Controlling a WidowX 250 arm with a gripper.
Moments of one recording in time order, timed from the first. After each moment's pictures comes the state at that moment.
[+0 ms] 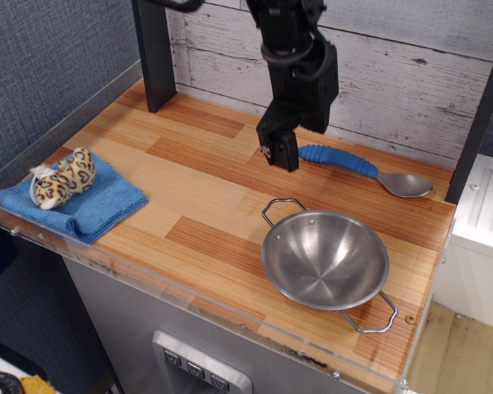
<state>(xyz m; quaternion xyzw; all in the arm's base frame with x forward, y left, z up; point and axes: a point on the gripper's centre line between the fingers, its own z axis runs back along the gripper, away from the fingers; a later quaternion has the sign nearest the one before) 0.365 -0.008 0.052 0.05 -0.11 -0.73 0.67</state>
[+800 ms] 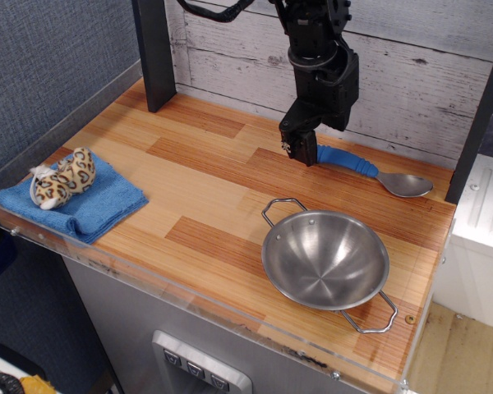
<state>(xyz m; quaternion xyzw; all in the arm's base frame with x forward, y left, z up) 0.399 -0.015 0.041 0.08 -0.12 -0.76 0.64</state>
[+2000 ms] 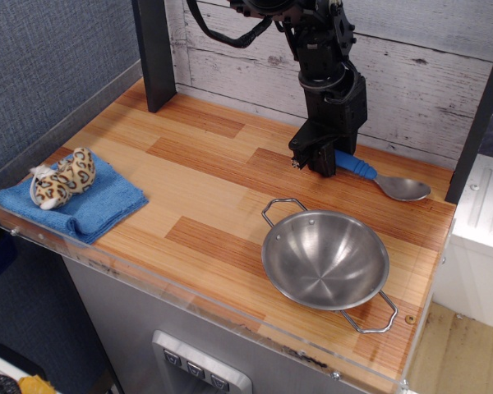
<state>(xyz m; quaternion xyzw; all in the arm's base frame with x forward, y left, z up) 0.403 -0.028 0.014 0.04 -0.13 -0.78 0.61</state>
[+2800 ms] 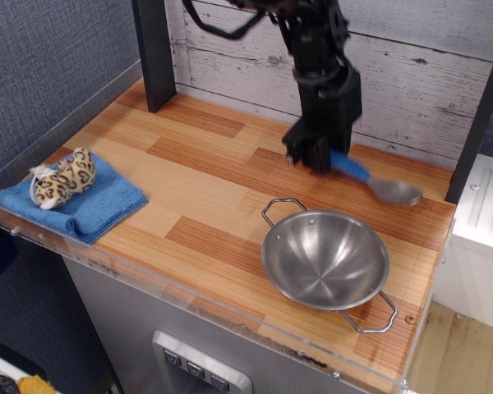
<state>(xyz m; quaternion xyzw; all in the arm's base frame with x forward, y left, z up) 0.399 -0.021 0.031 0.03 -0.13 -0.77 0.62</state>
